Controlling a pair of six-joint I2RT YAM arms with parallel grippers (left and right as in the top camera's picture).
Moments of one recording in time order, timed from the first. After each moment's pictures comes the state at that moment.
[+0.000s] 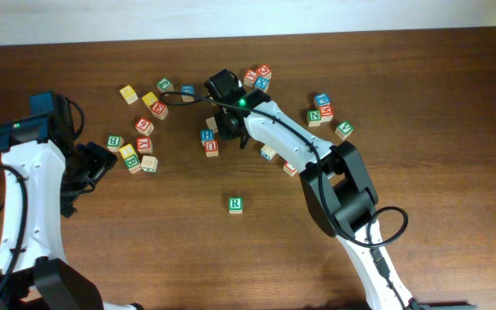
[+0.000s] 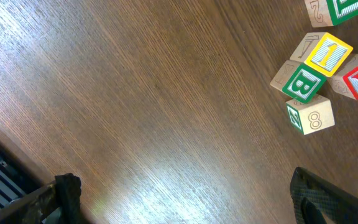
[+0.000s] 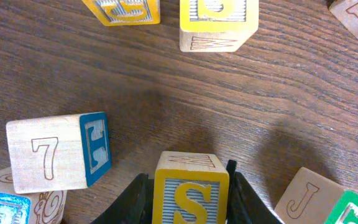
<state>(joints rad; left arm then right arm) 0.25 1.62 1.41 -1.31 -0.12 -0.73 0.60 2.43 2.01 -0.75 0.13 0.31</state>
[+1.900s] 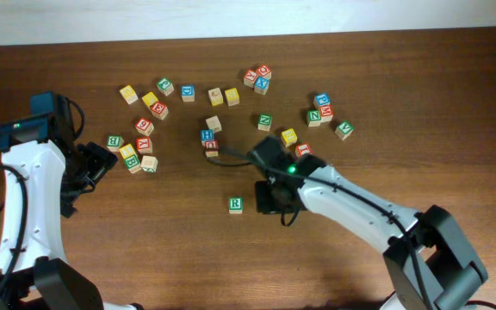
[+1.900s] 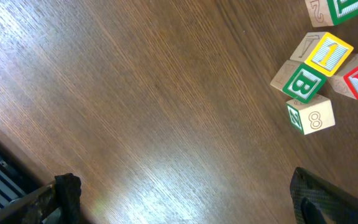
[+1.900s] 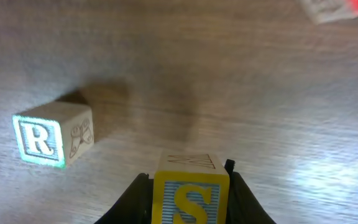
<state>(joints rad) 0.25 1.62 1.41 -1.31 -0.12 -0.73 0.67 1.73 1.09 -0.72 -0.06 0.65</state>
